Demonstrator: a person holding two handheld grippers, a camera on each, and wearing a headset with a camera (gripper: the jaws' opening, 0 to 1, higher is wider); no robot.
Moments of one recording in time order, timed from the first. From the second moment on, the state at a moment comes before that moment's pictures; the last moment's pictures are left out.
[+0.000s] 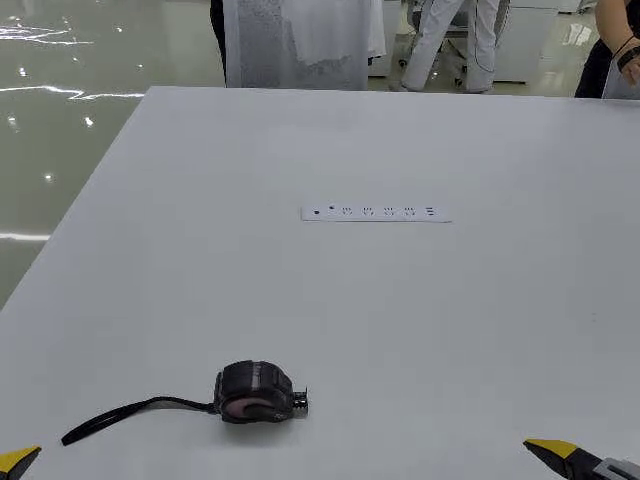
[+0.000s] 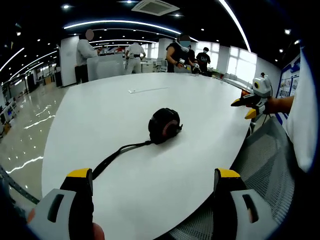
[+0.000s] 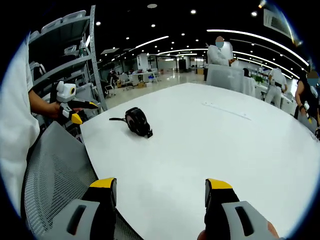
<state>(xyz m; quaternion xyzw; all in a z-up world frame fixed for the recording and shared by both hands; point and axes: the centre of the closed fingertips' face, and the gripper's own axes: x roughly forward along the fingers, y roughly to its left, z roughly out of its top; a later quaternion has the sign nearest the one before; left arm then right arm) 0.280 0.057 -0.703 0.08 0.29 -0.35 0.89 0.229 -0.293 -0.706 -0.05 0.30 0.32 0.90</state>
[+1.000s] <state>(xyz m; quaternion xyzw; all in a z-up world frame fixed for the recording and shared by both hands) 0.274 0.059 -0.710 0.06 0.30 -0.36 0.88 0.227 -0.304 -0.709 -0.08 0.31 0.32 0.89</state>
